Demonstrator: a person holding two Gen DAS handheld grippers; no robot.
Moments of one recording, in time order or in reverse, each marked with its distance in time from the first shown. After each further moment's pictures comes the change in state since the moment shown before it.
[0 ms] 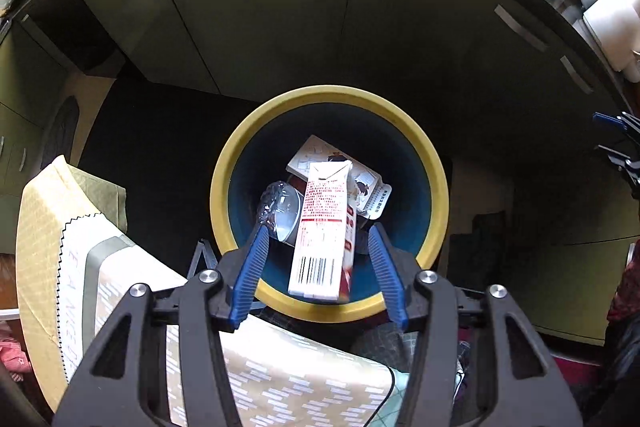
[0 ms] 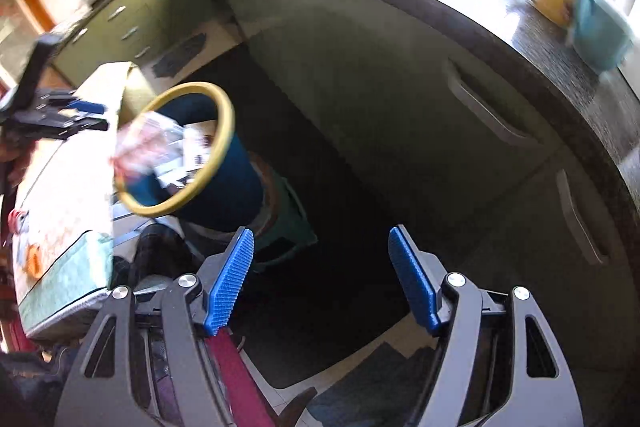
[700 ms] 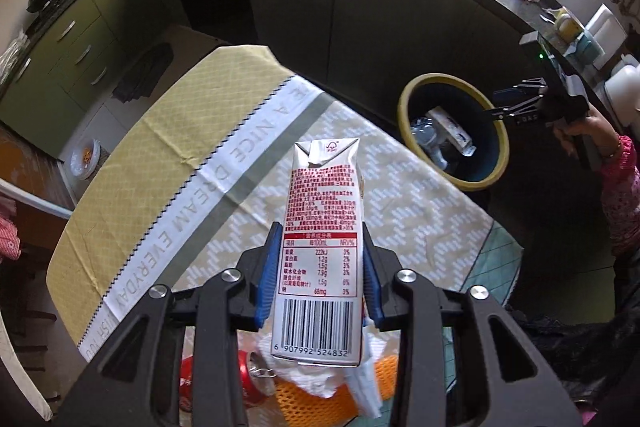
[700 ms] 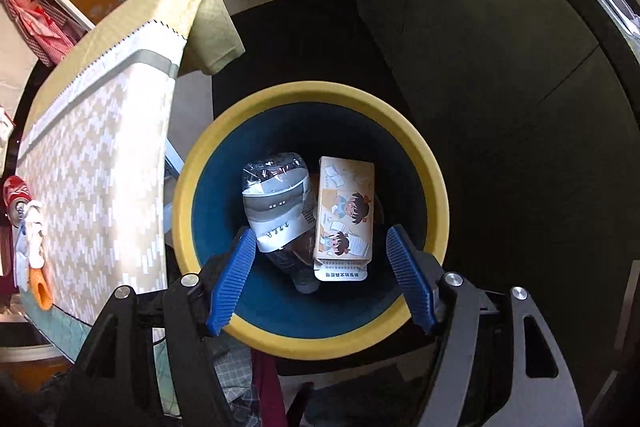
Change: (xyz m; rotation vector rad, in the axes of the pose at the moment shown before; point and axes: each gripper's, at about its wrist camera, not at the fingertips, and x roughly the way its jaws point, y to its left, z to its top) left arm -0.158 0.132 -0.202 -0.267 -0.124 0.106; right arm 0.152 0.207 0.124 -0.291 0.218 0.101
